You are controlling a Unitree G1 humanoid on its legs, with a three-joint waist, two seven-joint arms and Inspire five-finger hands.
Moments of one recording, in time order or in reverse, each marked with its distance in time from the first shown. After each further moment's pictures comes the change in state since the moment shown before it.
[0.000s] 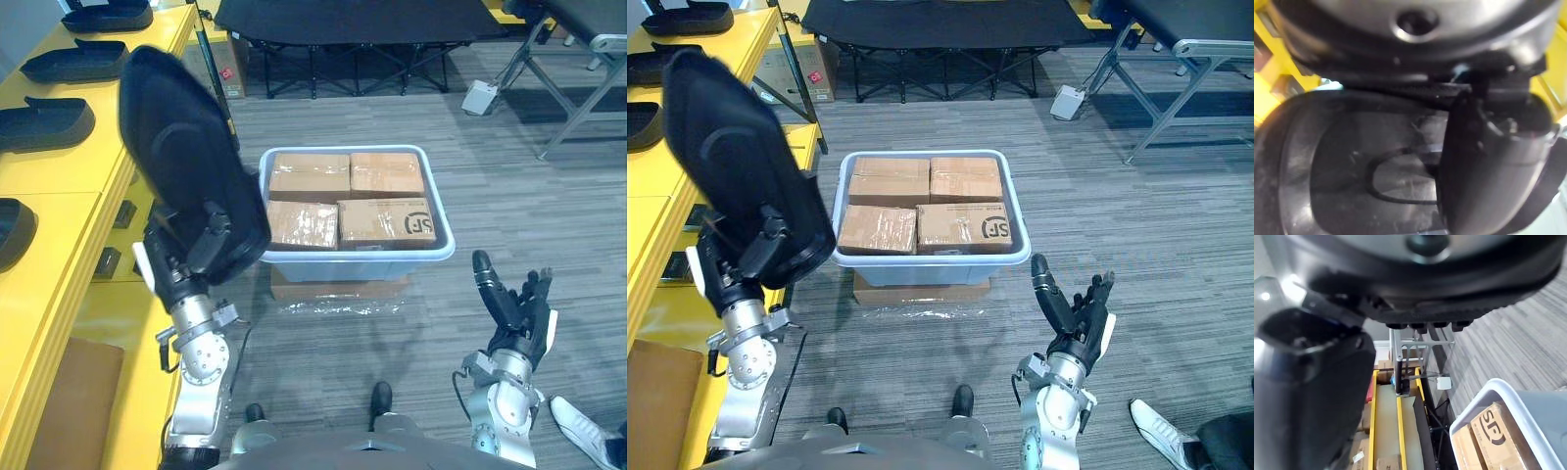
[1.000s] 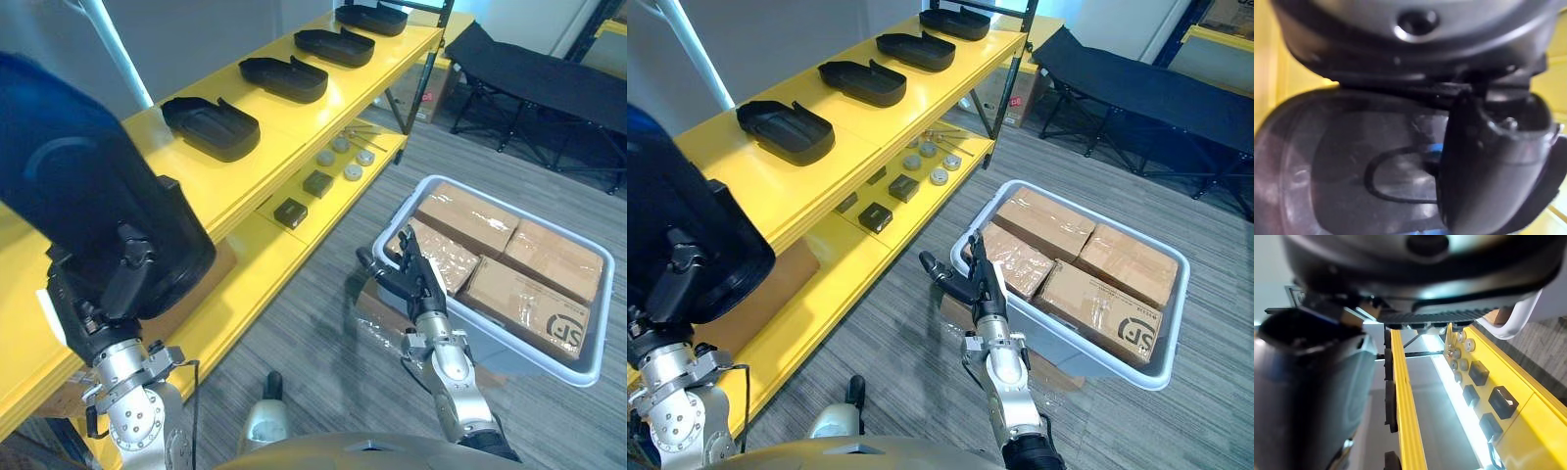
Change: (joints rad) left arm 0.178 -0.070 0.228 -0.167 -0.136 -0.109 -0.295; right arm -0.198 -0.082 0.273 0.149 -0.163 0.059 0.272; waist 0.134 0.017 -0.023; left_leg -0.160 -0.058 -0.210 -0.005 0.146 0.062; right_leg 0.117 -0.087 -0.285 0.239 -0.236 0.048
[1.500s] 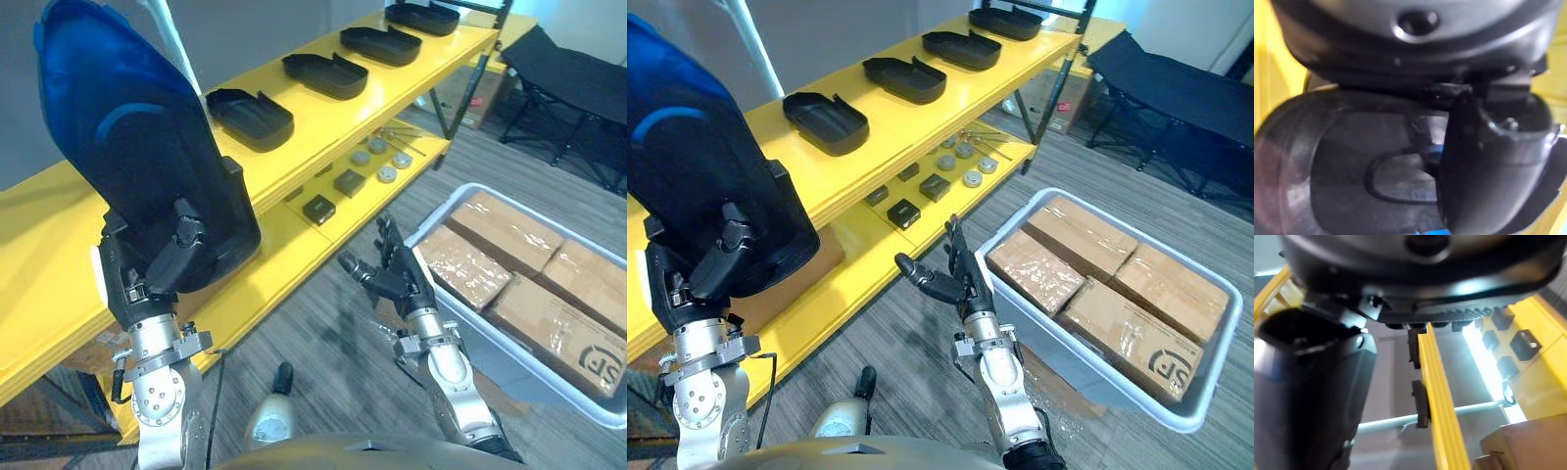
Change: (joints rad) left arm -0.037 0.046 -0.084 -0.025 0.038 -0.035 -0.037; right arm 0.008 -0.026 0.103 -0.164 0.015 -0.059 0.046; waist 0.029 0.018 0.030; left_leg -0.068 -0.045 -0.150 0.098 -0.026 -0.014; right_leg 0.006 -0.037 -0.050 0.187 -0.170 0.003
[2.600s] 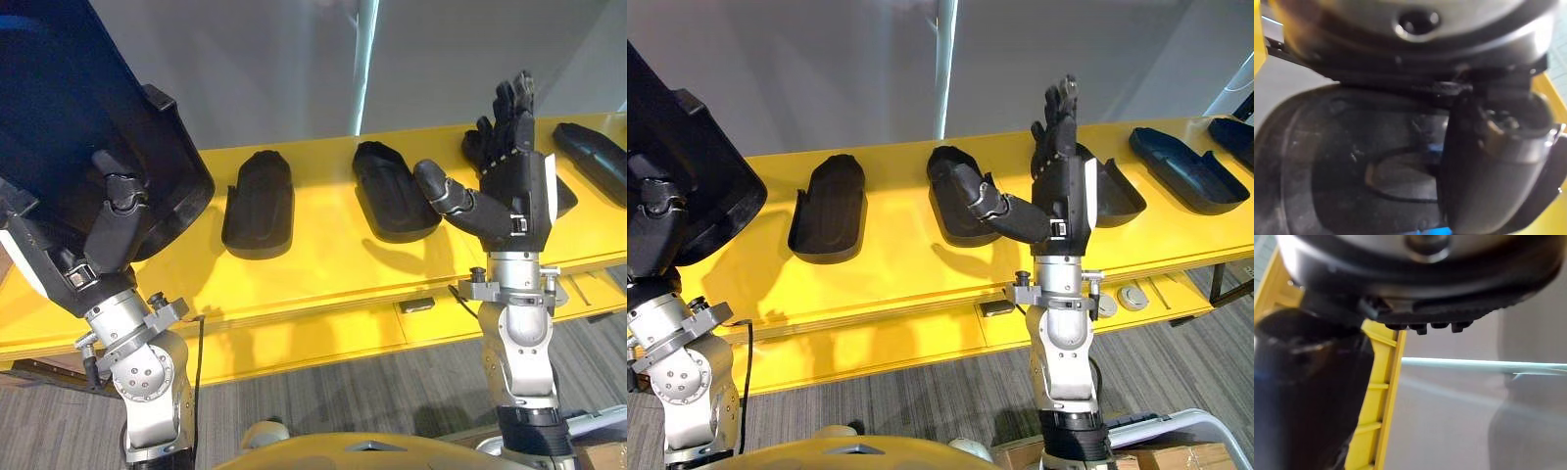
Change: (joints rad) left arm -0.147 0.021 0.056 -0.057 0.072 -0.047 0.155; right arm -0.076 -0.037 -0.315 -0.338 0.010 -0.038 -0.013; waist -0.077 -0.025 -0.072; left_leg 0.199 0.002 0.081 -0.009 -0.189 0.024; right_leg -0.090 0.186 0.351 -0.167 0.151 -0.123
